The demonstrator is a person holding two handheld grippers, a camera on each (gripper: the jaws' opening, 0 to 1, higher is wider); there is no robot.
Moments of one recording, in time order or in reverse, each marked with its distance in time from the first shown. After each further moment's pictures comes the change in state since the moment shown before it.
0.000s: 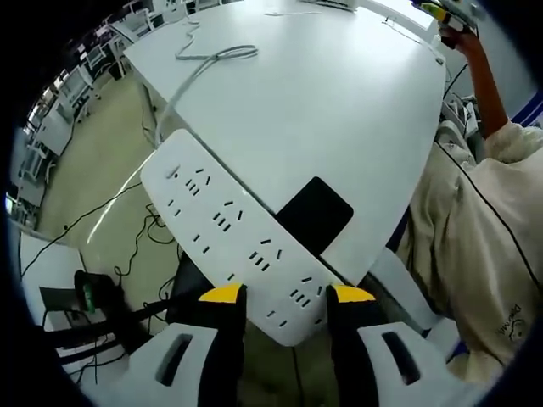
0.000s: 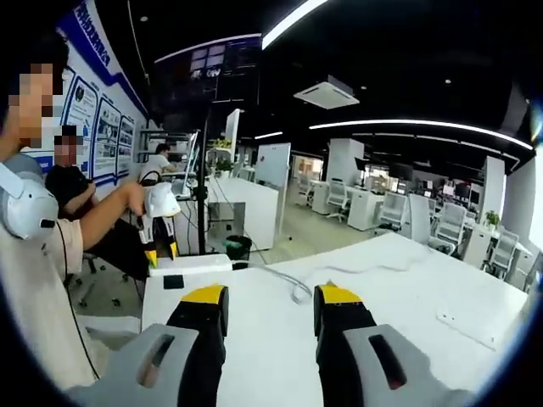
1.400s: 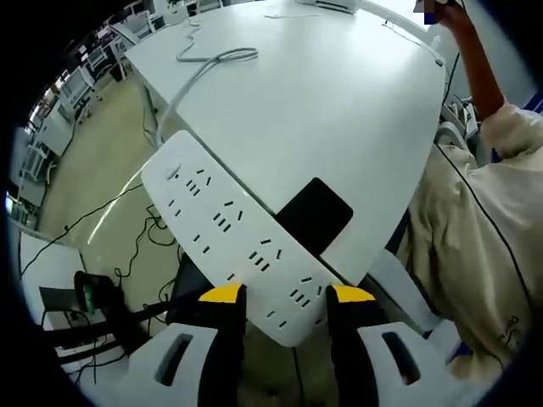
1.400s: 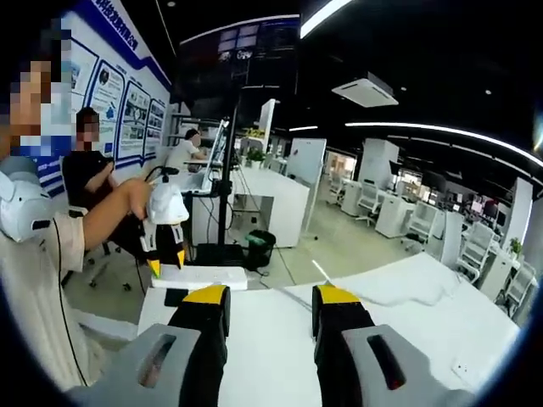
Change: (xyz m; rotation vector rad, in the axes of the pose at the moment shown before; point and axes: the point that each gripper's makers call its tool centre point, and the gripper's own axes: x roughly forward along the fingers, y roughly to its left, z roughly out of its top) left arm 0.000 0.001 0.001 0.002 -0.022 0.000; right arm 0.092 0.021 0.040 -0.109 0.048 0.159
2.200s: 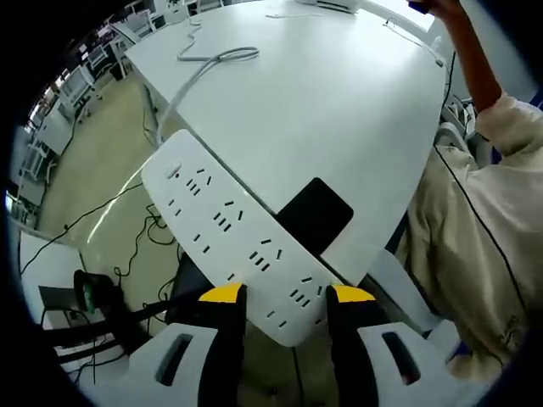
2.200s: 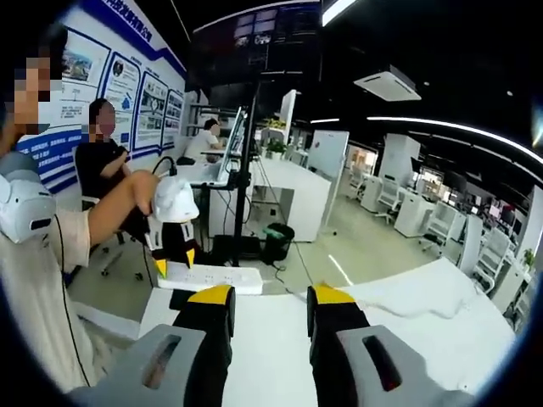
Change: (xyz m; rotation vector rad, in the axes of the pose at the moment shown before) left arm 0.001 0.000 0.001 -0.001 0.007 -0.001; right arm 0.044 0.014 0.003 -0.036 0.050 0.111
